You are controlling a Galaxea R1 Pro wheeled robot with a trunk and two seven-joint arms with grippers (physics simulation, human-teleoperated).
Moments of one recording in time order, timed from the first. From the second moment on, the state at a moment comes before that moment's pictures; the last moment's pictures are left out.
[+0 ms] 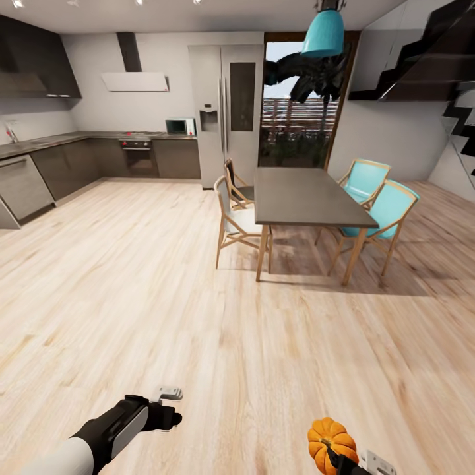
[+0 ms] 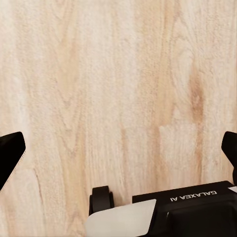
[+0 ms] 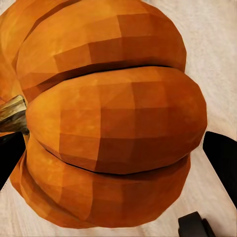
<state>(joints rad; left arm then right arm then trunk) -0.60 0.16 -0.68 -0.47 0.67 0.47 0.00 -0.41 -0.13 0.19 -0.11 -0.77 -0.20 0.23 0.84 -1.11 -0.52</state>
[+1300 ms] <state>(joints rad) -0.60 0.16 -0.68 -0.47 0.67 0.47 0.00 -0.41 -0.13 0.19 -0.11 -0.78 -0.20 0.23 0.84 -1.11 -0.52</state>
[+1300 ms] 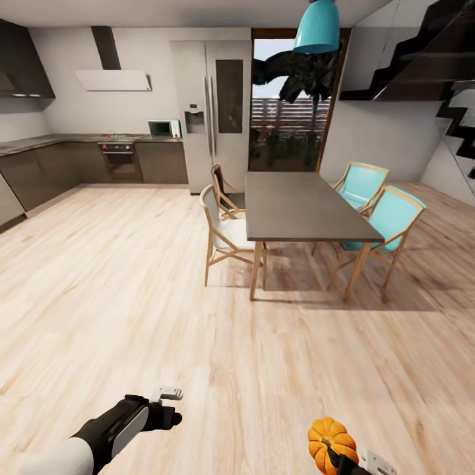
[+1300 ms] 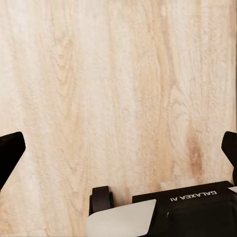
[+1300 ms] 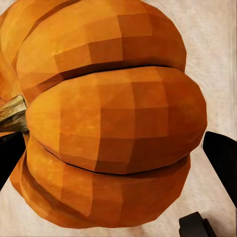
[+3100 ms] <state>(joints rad) -0.42 0.07 -0.69 -0.09 0.68 0.39 -0.01 -0.41 -0.13 0.19 -0.11 -0.77 -0.20 0.23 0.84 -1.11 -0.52</state>
